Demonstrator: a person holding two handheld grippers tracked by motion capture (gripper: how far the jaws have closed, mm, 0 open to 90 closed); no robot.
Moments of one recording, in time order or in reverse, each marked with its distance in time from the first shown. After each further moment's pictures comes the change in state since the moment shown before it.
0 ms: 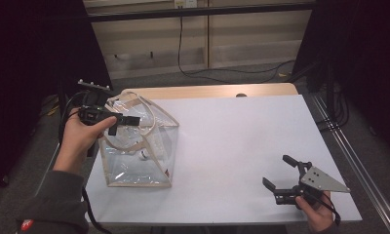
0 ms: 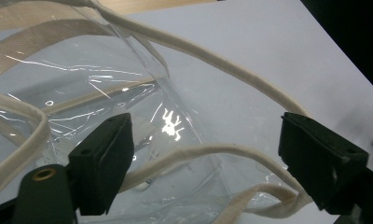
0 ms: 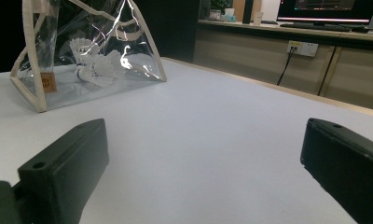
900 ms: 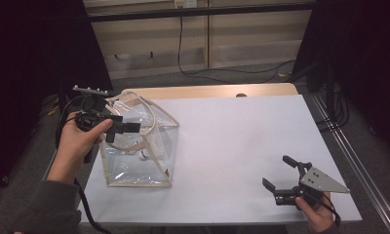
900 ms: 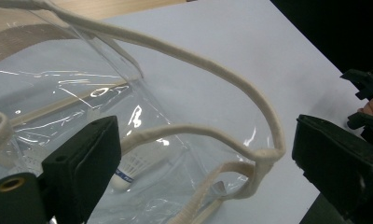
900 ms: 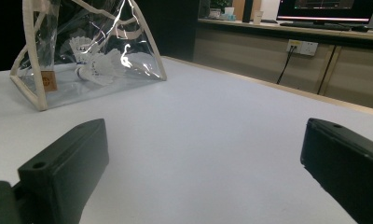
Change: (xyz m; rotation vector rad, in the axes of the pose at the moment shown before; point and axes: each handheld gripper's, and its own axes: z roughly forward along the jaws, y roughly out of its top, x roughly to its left) left arm -0.010 -0.012 -0.010 -0.007 -0.087 0.088; right arm 0.001 0.000 -0.001 0.008 -0.002 -0.001
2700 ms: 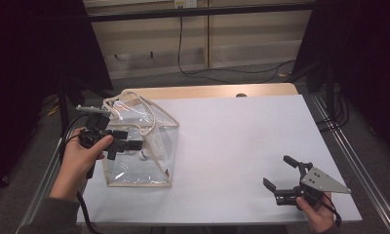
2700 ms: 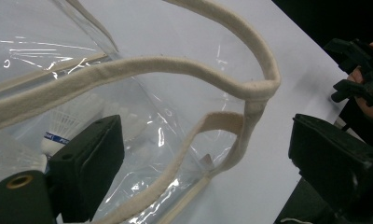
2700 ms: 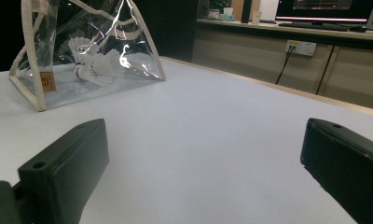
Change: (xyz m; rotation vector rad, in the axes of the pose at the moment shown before) left arm -0.001 -0.037 0.013 0.020 -0.075 0.023; right arm 0.000 0.000 -0.001 -0.003 -0.007 0.007
